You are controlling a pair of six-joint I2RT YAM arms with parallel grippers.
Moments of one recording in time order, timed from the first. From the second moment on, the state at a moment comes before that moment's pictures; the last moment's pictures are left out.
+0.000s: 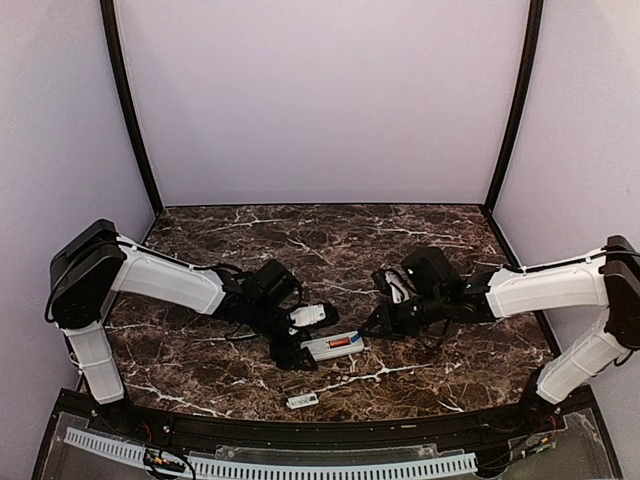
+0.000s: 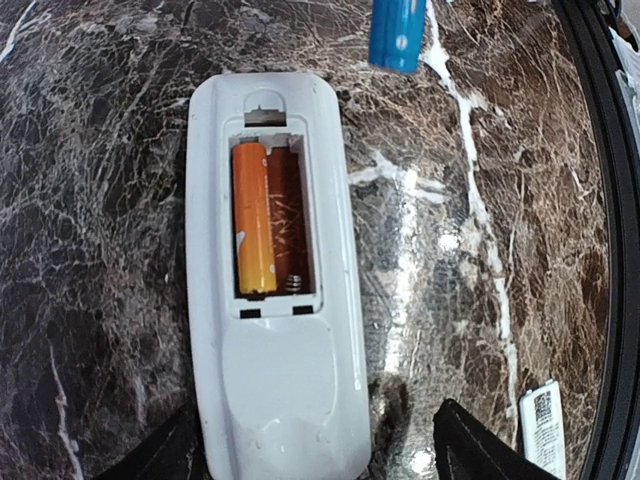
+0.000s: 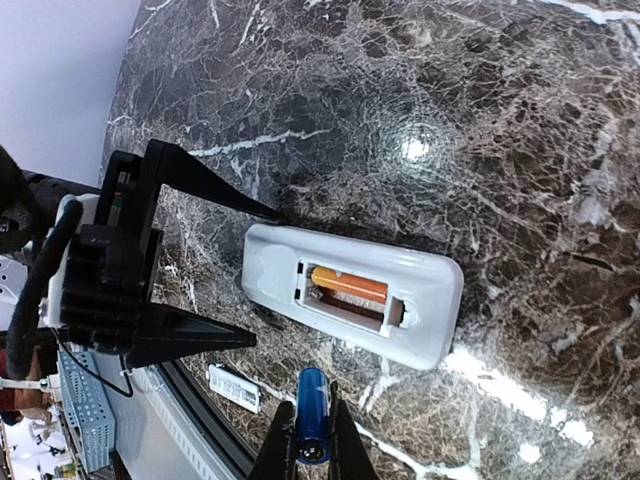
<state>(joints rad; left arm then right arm) -0.91 1.84 1.01 -0.24 0.40 0.33 0.86 1.43 0.72 -0.08 -0.37 0.76</state>
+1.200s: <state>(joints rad) -0.95 1.81 0.95 -0.14 0.32 0.20 0.86 1.71 0.87 -0.06 -0.46 0.74</state>
